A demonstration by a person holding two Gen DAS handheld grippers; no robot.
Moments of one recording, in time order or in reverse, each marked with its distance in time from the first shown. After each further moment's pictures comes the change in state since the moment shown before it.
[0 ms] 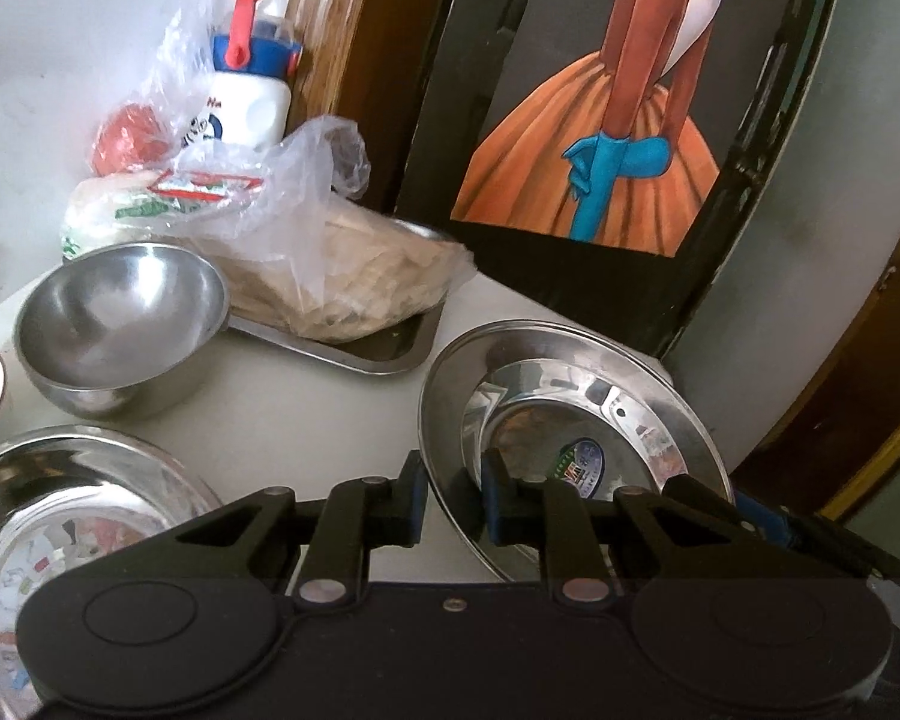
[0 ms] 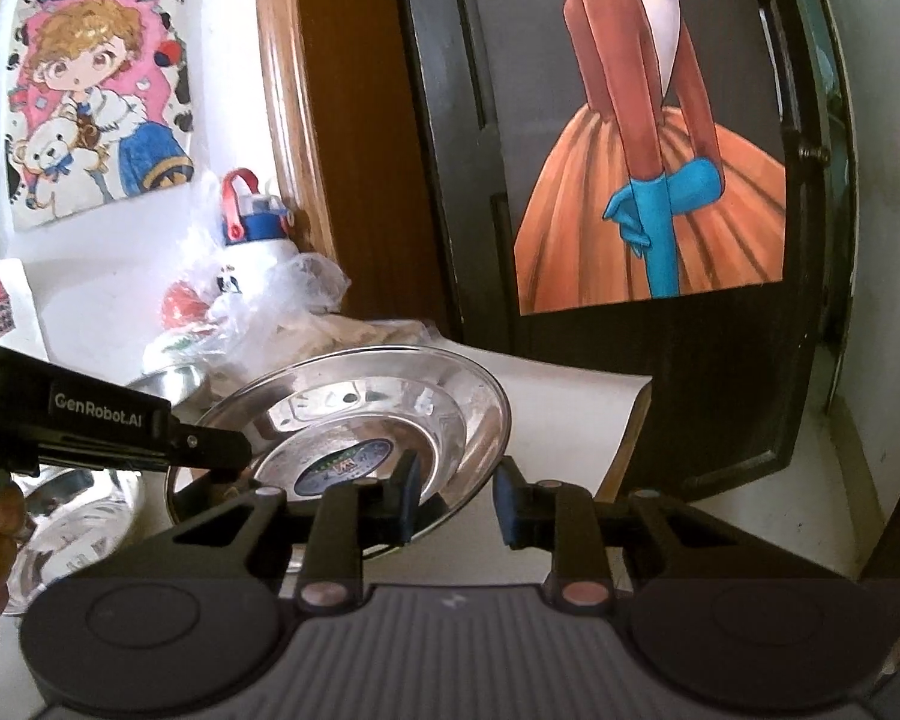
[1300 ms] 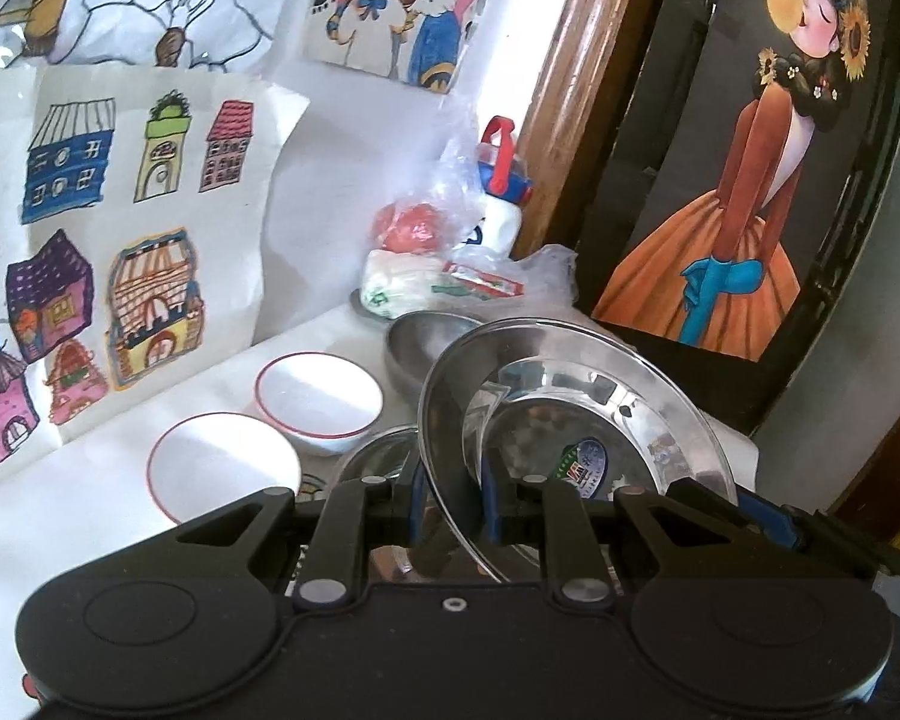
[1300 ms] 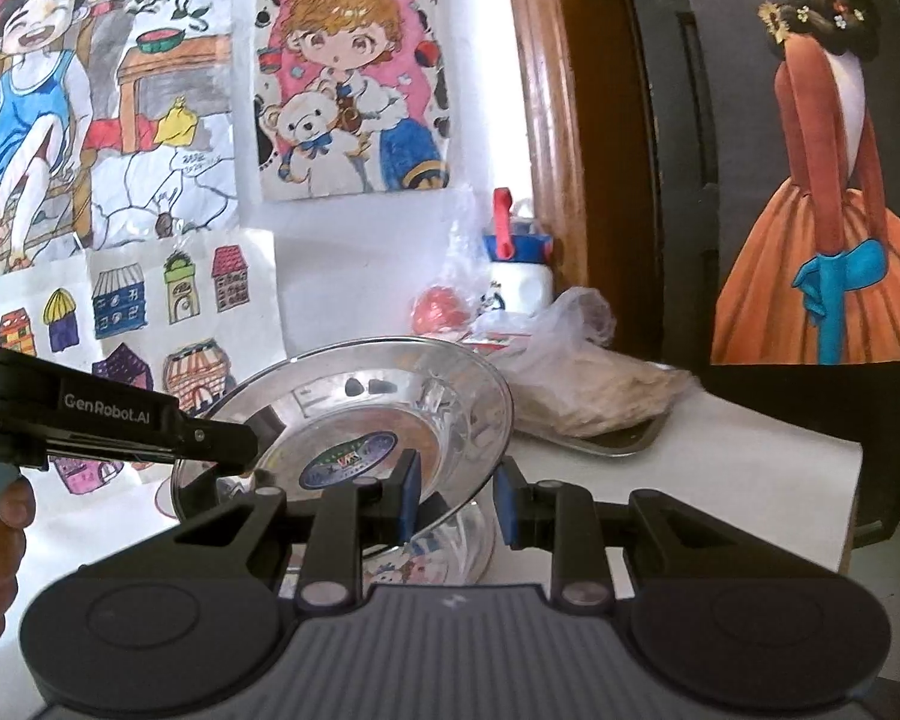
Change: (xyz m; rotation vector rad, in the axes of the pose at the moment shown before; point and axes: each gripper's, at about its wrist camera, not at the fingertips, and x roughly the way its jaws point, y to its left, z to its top) left arm -0.168 0.120 -0.035 -0.125 -0.169 0.169; right arm -0.039 0.162 -0.003 -0.158 -0.017 0.248
